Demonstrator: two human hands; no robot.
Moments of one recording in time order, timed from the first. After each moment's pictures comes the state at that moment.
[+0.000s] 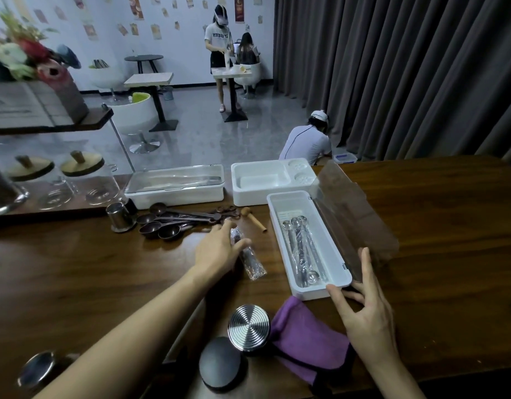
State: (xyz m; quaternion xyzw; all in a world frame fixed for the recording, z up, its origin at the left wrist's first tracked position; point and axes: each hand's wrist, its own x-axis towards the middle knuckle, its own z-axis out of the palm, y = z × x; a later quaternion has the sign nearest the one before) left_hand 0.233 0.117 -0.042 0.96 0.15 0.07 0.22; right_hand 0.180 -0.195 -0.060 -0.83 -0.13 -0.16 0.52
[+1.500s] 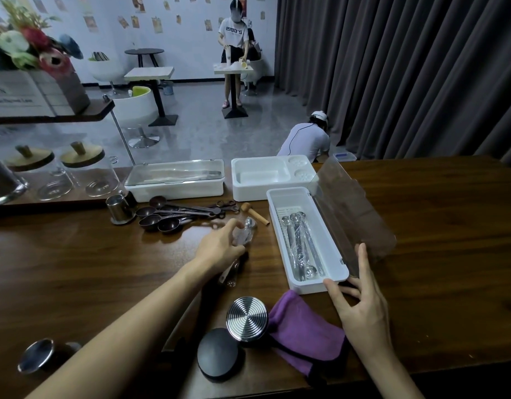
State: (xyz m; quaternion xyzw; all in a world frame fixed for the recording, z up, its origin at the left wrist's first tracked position) left_hand 0.220 0.114 -0.034 0.95 0.11 0.00 0.31; right_hand 0.180 -0.196 -0.061 -0.85 -0.12 -0.15 0.50
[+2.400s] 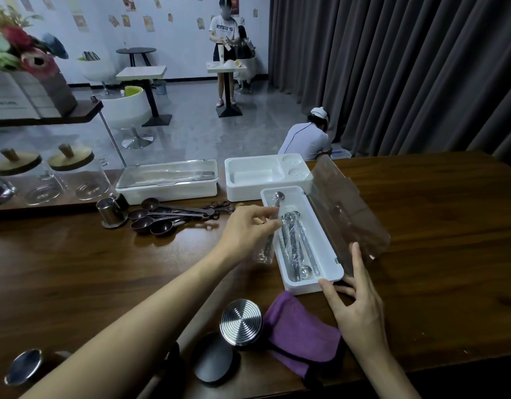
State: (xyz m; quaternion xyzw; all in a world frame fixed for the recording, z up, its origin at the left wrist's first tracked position) left_hand 0.239 0.058 0.010 0.88 -0.01 0.12 0.46; right_hand 0.179 -0.196 -0.057 -0.85 -0.13 -0.15 0.49
